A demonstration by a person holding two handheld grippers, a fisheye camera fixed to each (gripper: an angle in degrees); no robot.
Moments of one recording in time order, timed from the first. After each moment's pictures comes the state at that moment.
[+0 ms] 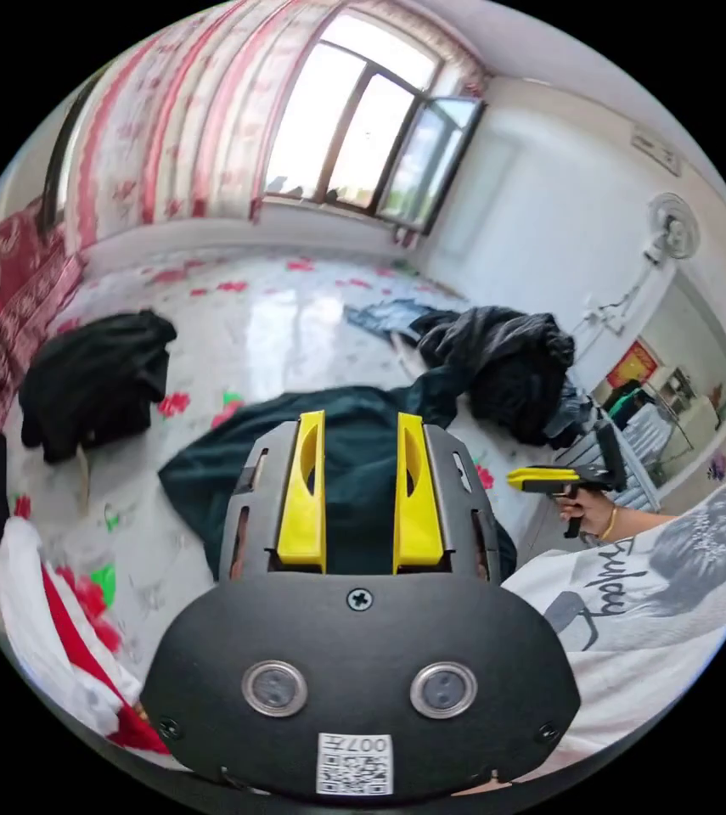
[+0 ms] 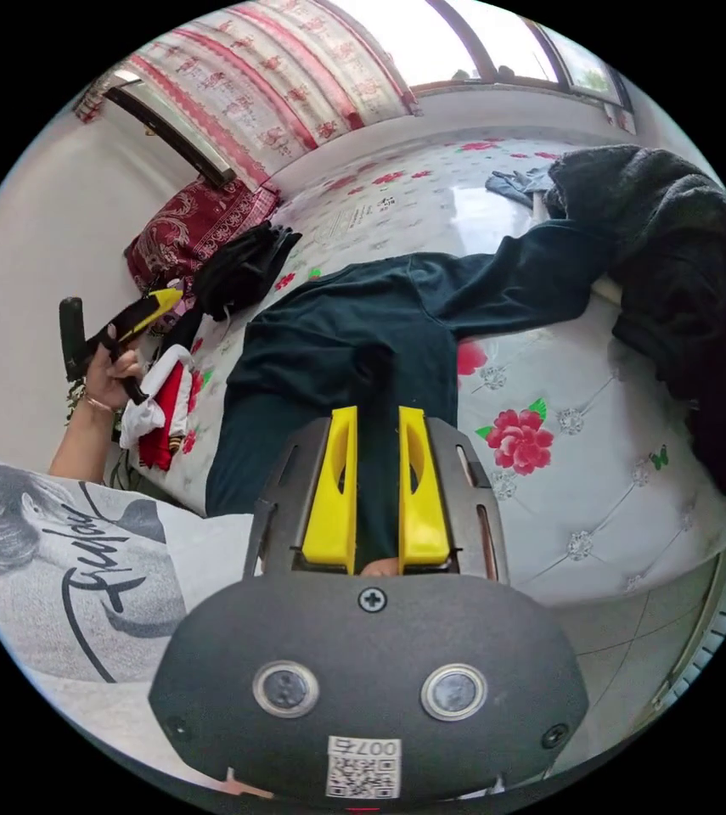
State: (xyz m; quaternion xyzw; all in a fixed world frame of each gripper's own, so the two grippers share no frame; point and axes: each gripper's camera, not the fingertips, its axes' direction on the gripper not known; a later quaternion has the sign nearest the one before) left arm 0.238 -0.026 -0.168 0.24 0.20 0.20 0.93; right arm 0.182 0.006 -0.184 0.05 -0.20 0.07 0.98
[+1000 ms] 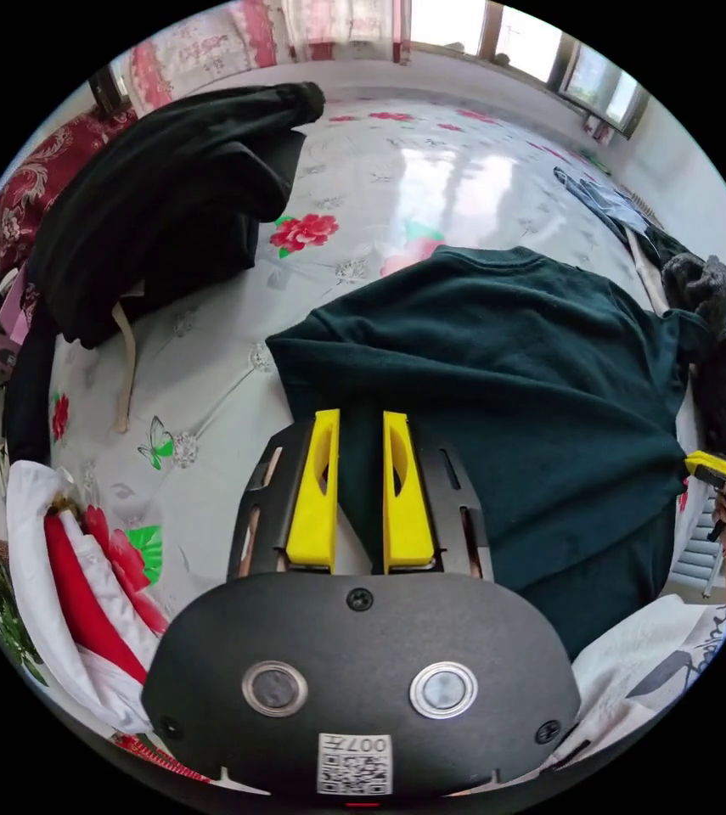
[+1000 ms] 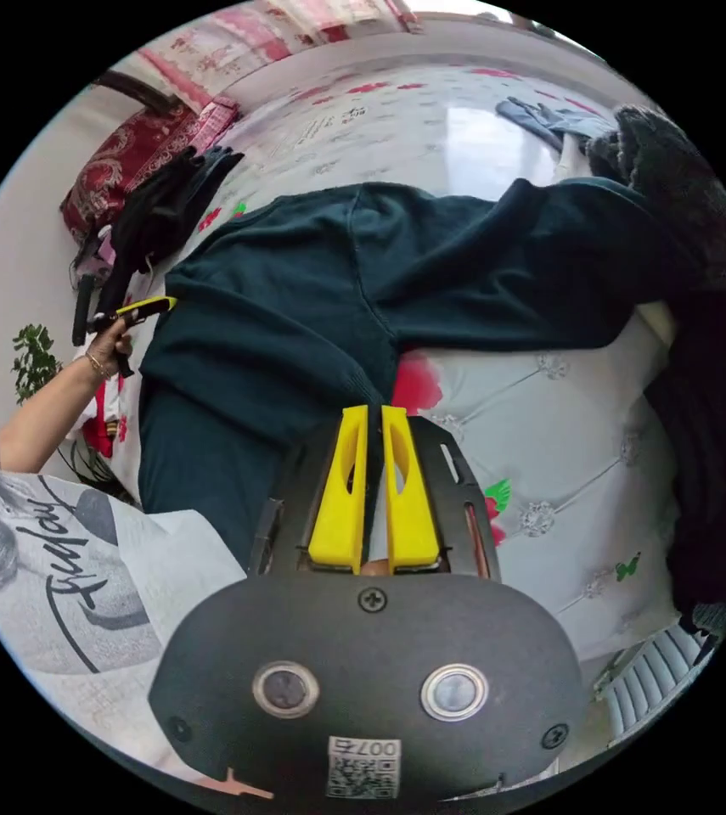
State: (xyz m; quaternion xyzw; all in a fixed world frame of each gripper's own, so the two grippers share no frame) left arm 0.242 -0.231 0.093 0.06 -0.01 0.09 0.99; right arm 0.290 -0.045 -0.065 -0.08 -0.16 0.05 0.98
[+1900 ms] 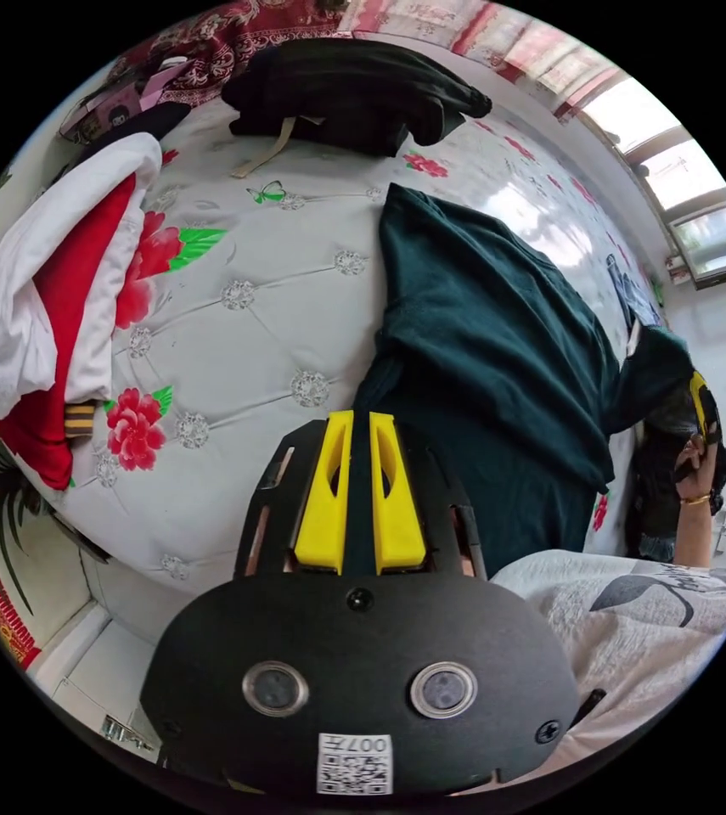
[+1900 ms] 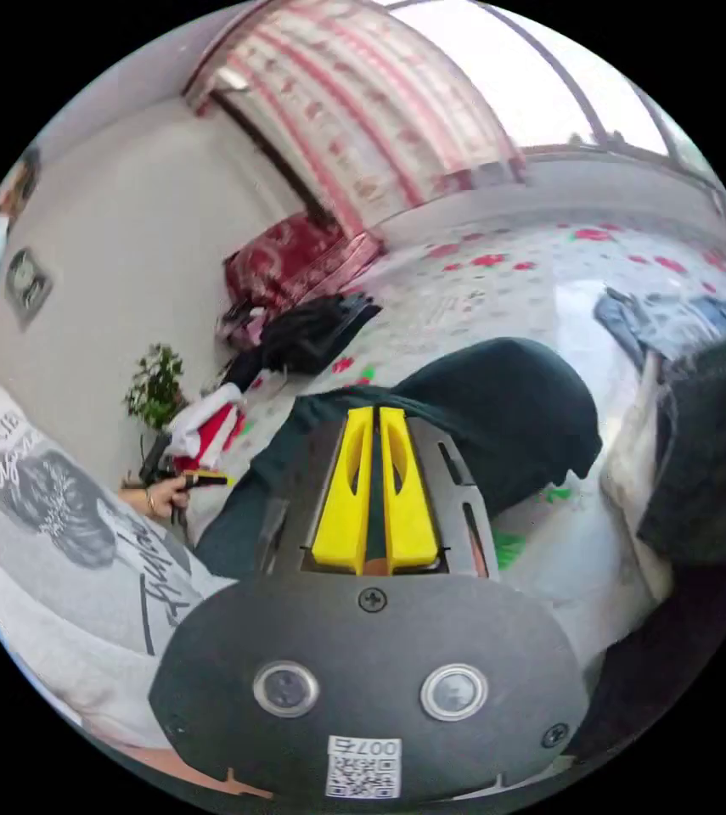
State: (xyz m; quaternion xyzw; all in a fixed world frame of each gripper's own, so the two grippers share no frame) left arm 0.158 -0.022 0.063 0.03 0.07 -0.14 0.99; right arm 0.297 -0.090 -0.145 0.14 -0.31 -0.13 0.93
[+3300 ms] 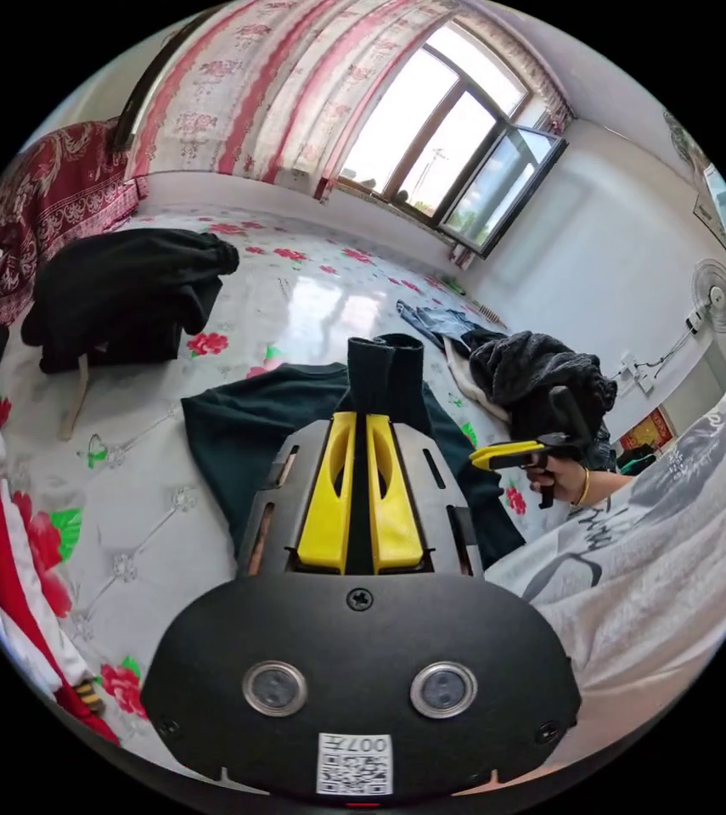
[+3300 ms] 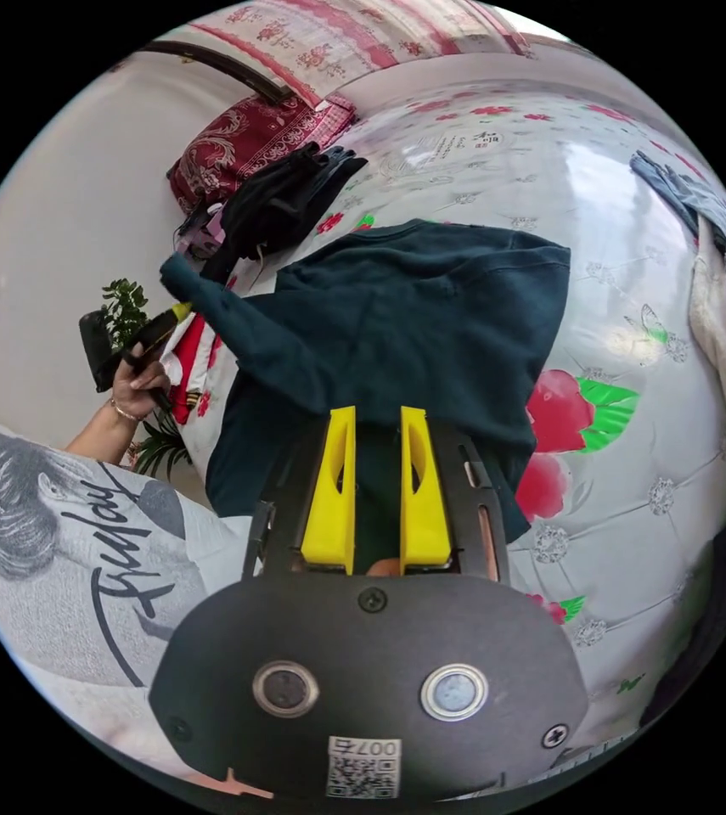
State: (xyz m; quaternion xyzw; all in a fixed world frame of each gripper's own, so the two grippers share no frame) left arm 0.157 -0.022 -0.046 0.24 0.22 0.11 0.94; right arm 0.205 -0.099 -0.032 -0.07 -0.30 -0.07 0.95
